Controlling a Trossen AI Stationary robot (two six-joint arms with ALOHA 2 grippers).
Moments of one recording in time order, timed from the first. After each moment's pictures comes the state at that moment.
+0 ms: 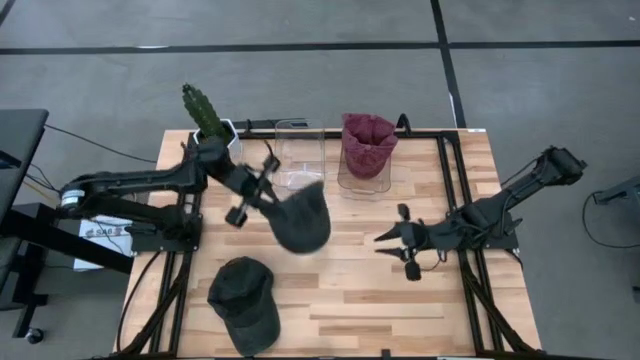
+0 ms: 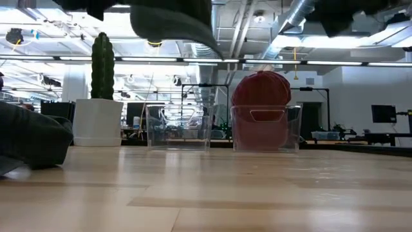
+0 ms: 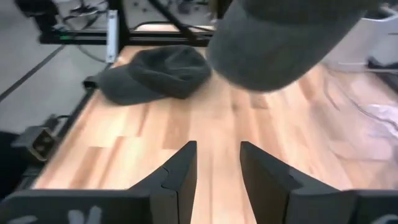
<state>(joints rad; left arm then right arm) 0.25 1.08 0.75 0.43 0.84 0.21 0.52 0.99 0.63 -0.09 0.41 0.16</state>
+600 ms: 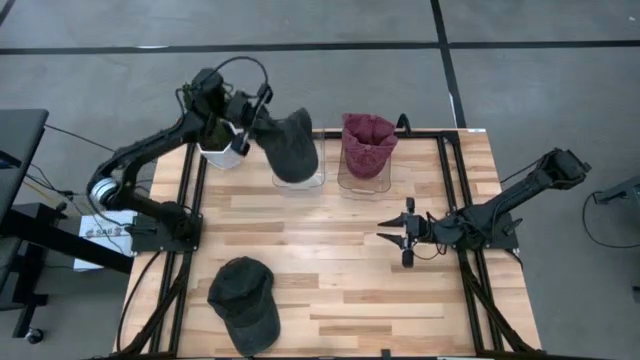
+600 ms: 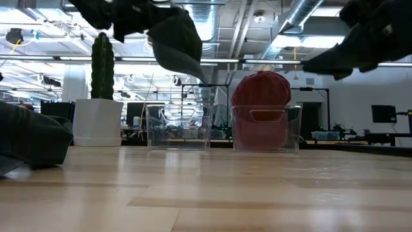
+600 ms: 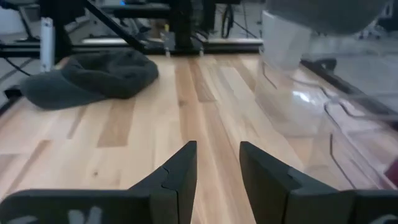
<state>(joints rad) 0.83 1.40 1.06 0.43 1.28 0.23 0.45 0.93 0.22 0.41 0.56 0.10</state>
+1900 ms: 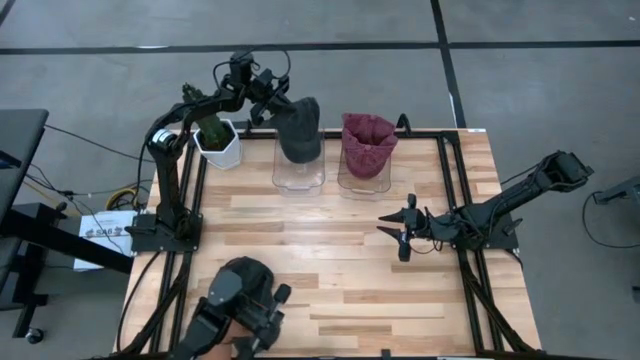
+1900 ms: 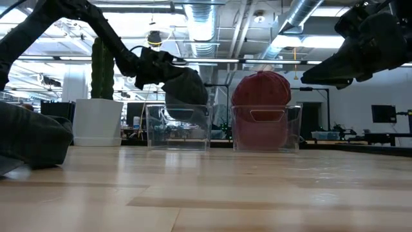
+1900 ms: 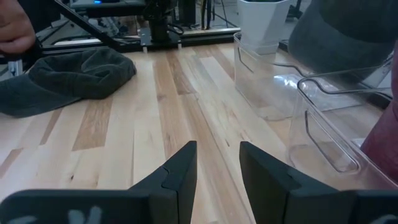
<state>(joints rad) 1.02 2.03 1.43 0.44 1.54 0.11 0.40 0.94 0.19 0.41 0.58 0.18</state>
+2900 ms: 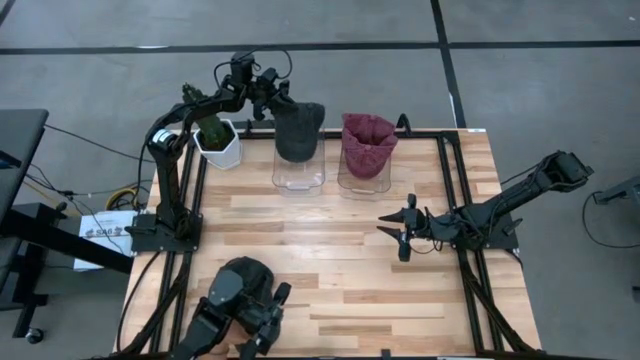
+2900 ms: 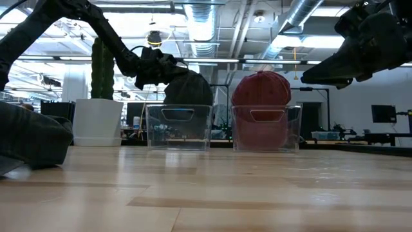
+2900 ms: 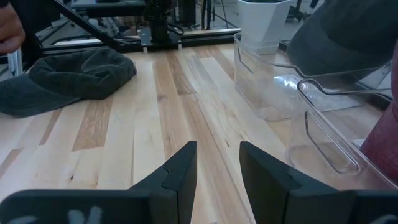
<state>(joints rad) 1.02 2.03 1.43 0.43 1.49 -0.14 0.40 0.94 0.19 0.41 0.58 0.17</state>
